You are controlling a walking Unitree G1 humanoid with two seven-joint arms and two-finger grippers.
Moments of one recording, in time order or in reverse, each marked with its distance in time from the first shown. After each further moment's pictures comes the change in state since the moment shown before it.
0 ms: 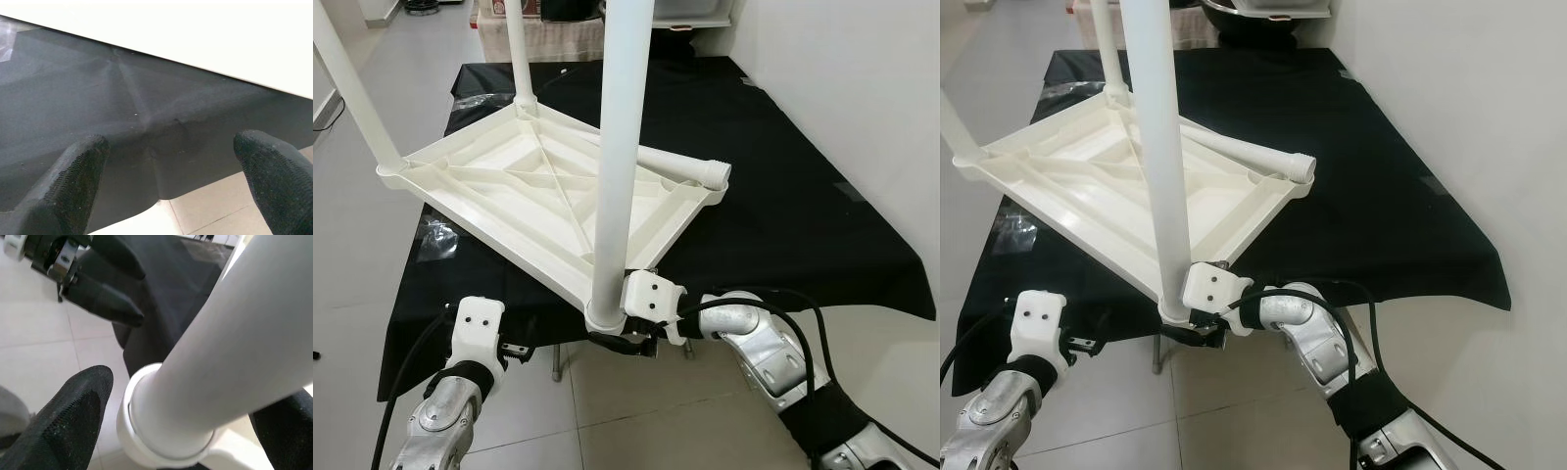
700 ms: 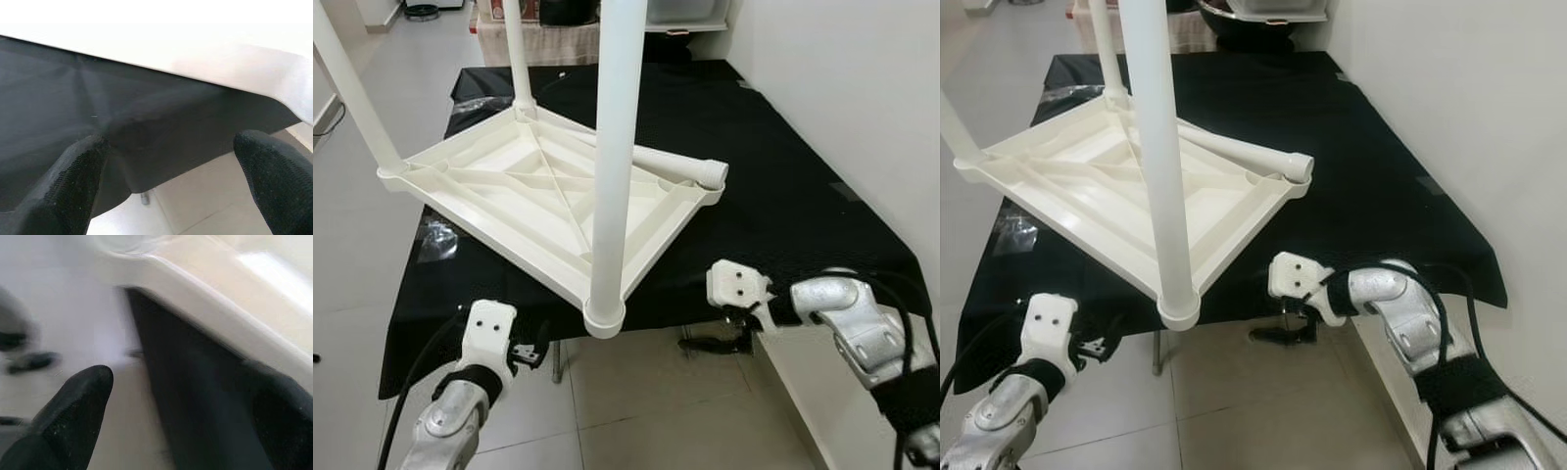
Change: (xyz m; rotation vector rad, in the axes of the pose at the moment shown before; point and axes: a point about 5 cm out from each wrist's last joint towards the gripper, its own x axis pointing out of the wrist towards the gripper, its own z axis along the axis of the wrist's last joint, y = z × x) left arm -0.004 -0.014 0.001 0.016 -0.009 -0.084; right arm -0.083 -0.057 -0.033 -0.047 0.298 -0.024
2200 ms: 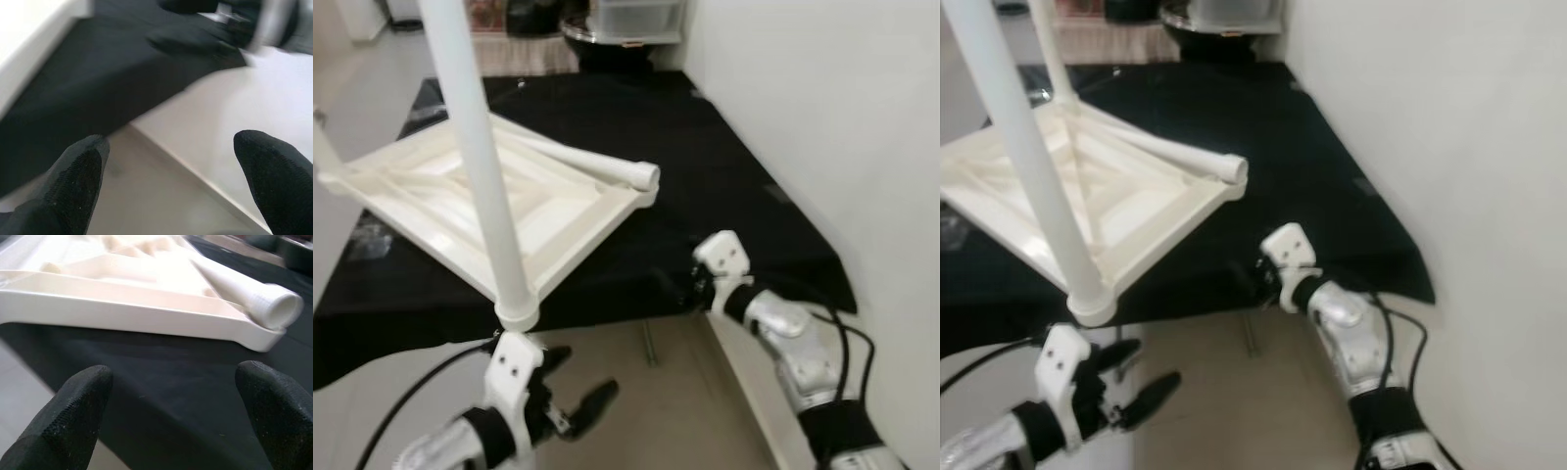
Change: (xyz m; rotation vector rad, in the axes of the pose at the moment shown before) left arm -0.039 -0.038 0.031 -0.128 -0.078 -0.477; right arm 0.043 0.035 0.002 0.416 -0.277 -0.443
